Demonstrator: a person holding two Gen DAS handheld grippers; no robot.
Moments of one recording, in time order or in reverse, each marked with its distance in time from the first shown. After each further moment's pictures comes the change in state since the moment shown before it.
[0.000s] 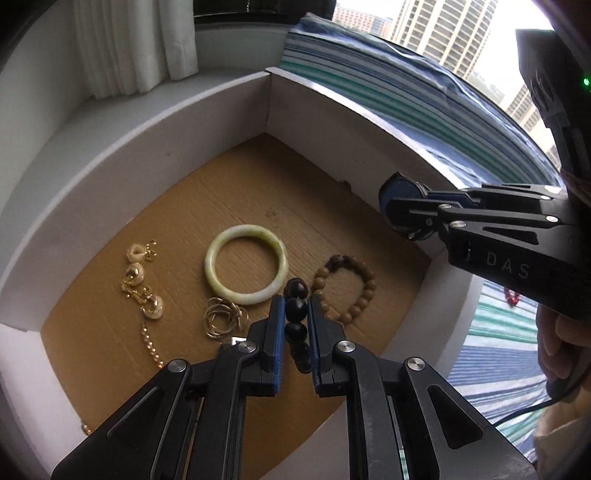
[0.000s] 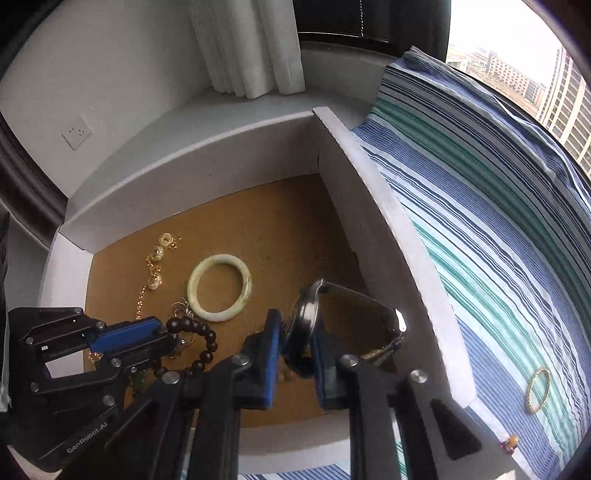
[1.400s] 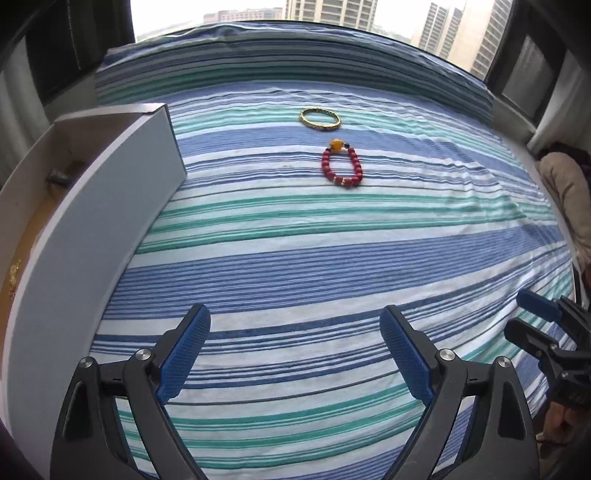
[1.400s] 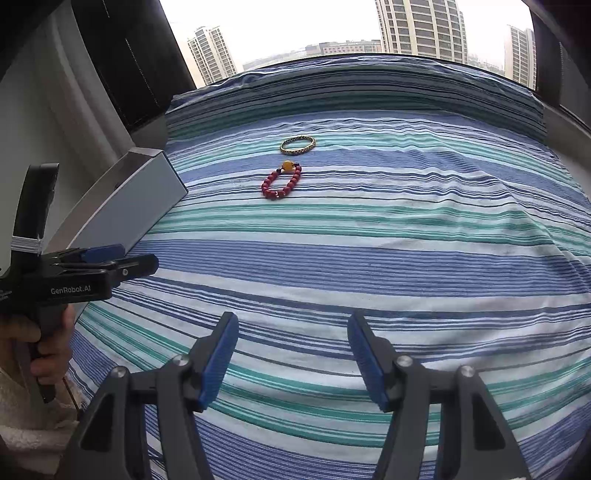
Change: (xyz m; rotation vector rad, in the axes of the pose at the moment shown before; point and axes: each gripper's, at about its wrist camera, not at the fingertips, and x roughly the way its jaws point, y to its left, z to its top) left arm -0.020 -0.243 -0.130 0.380 -0.017 -0.161; right arm -0.178 -0.108 -0.420 0.591 -0.272 -0.227
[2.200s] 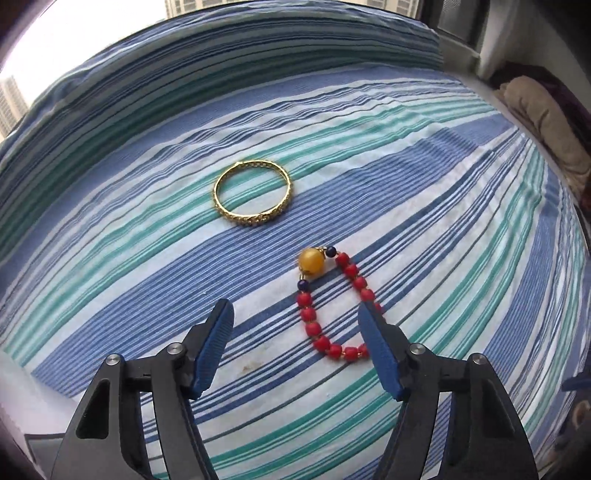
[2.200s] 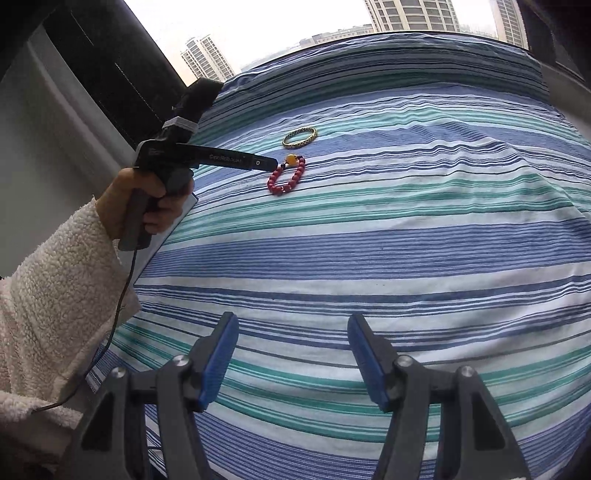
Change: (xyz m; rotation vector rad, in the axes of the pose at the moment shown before) left arm 0.138 -0.032 0.159 0.403 0.081 -0.149; right arm 0.008 -0.020 -0.004 0.113 0.022 0.120
